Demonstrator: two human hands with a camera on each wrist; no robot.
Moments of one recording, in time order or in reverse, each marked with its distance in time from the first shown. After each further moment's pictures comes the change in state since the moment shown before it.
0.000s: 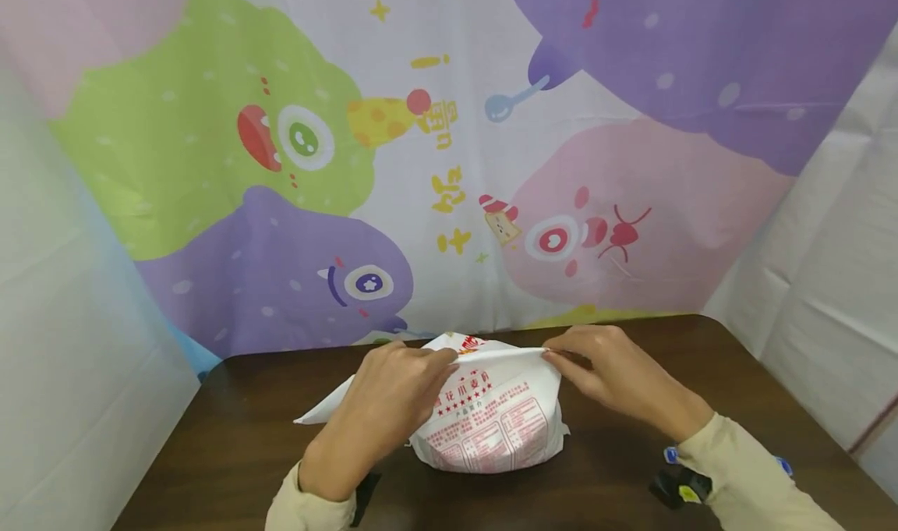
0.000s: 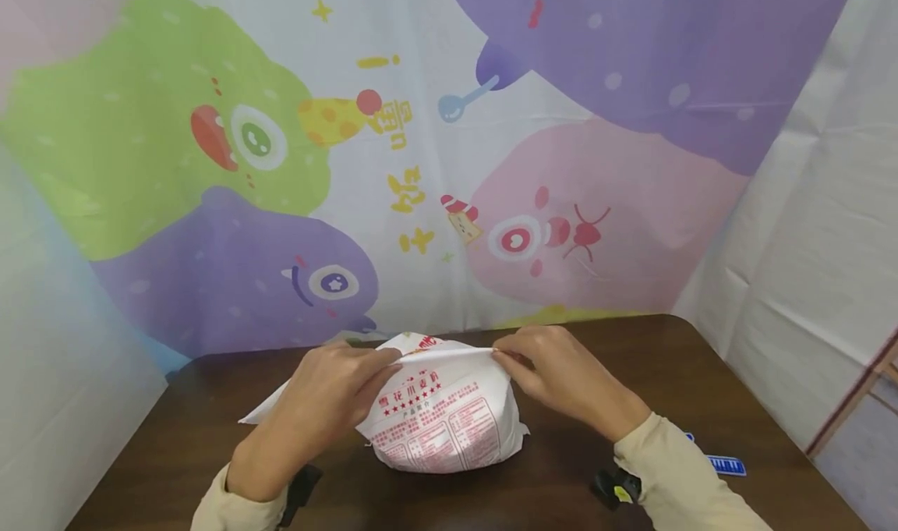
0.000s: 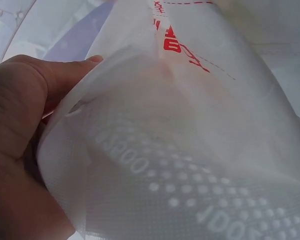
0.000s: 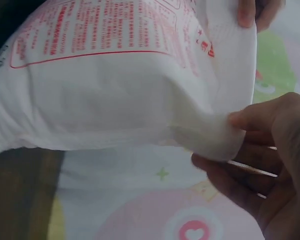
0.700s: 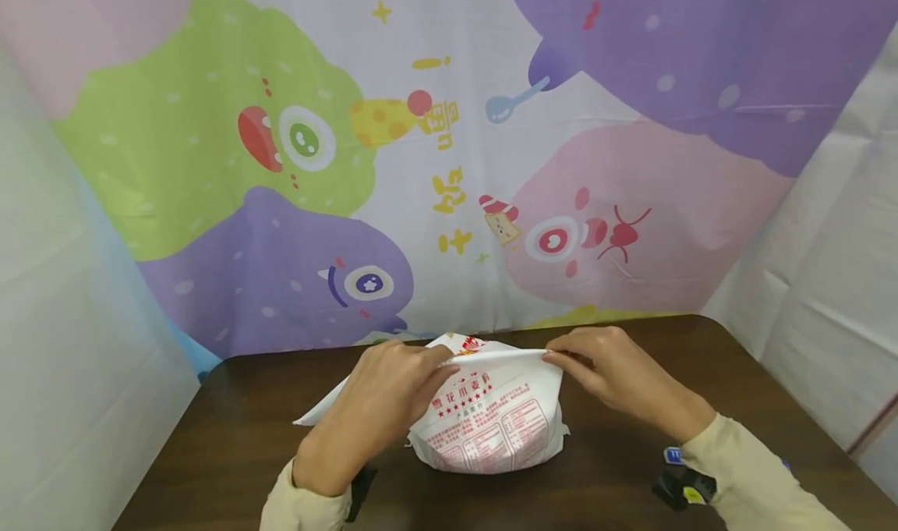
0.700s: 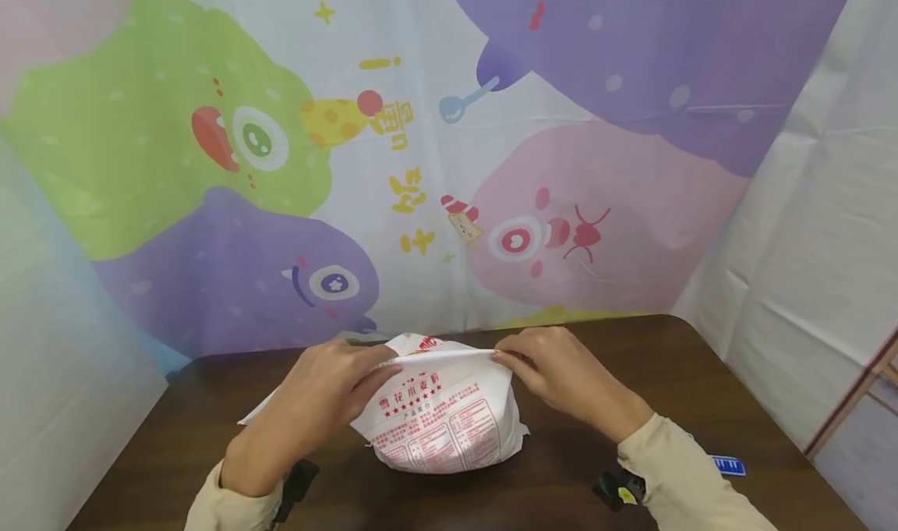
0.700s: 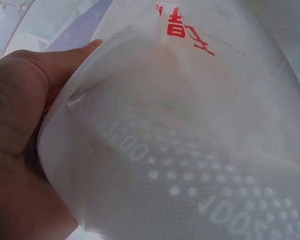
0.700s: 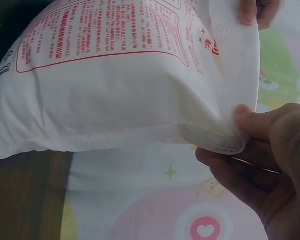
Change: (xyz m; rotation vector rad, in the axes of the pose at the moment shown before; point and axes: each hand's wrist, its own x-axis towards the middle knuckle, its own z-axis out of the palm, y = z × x) left_hand 0.002 -0.004 -0.005 -0.076 -0.052 -0.021; right_hand -0.003 0.003 0.000 0.019 0.032 -0.032
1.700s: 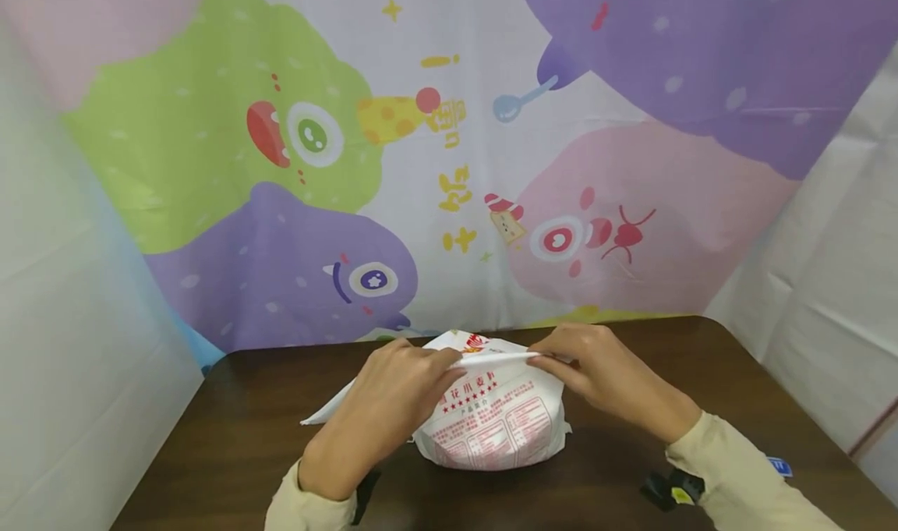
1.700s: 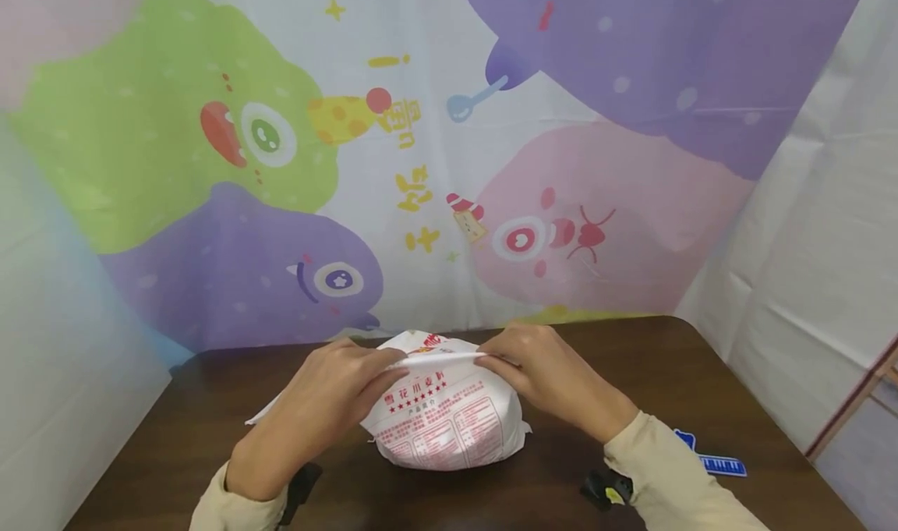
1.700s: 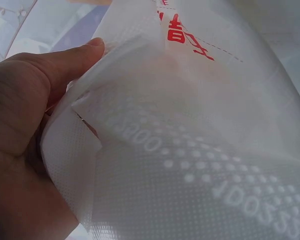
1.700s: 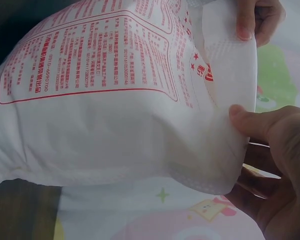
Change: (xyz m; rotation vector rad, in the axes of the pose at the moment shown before) left_hand -0.006 0.004 -0.002 0.037 -0.009 0.014; right_hand 0.015 -0.018 0.005 0.066 -0.024 -0.044
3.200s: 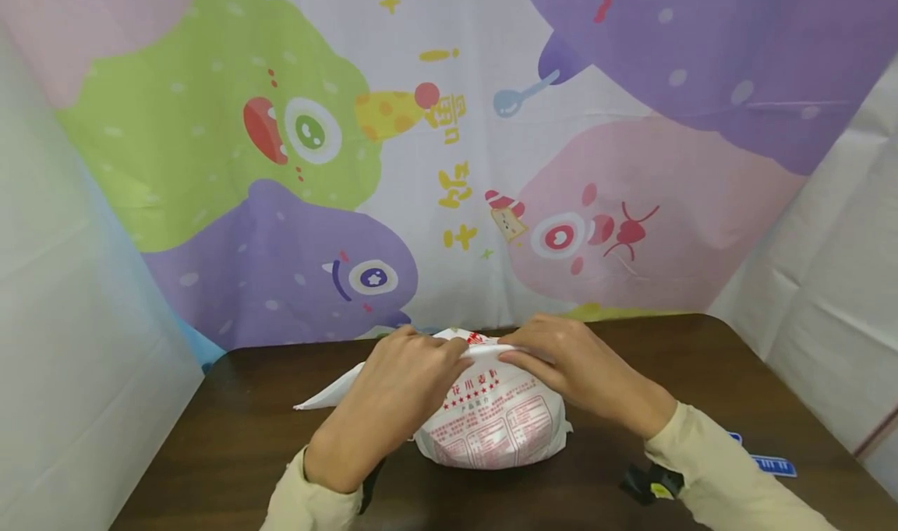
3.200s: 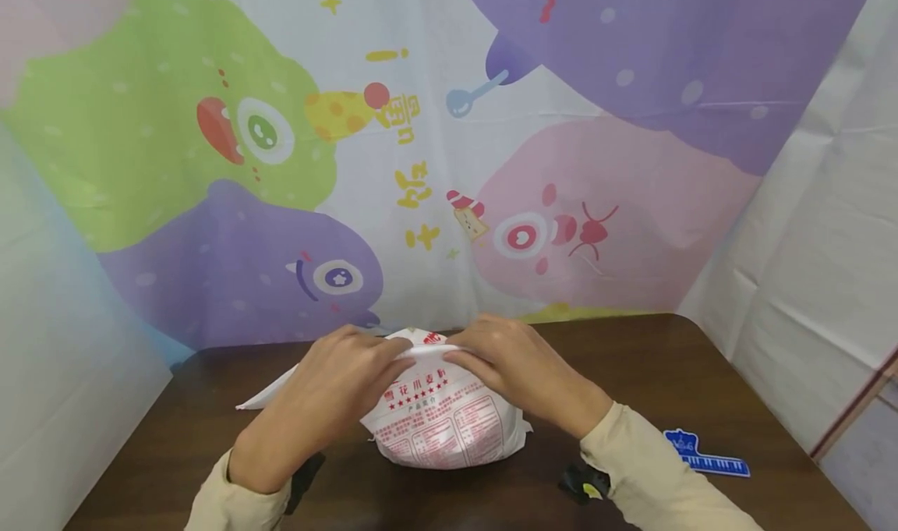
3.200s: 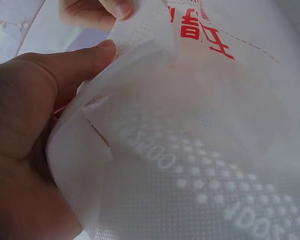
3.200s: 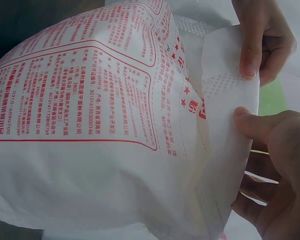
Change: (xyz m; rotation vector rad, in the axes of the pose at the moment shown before) left_hand 0.017 0.007 -0.005 0.143 -0.016 0.041; right_hand 0.024 -0.016 0.007 -0.017 -0.029 -0.038
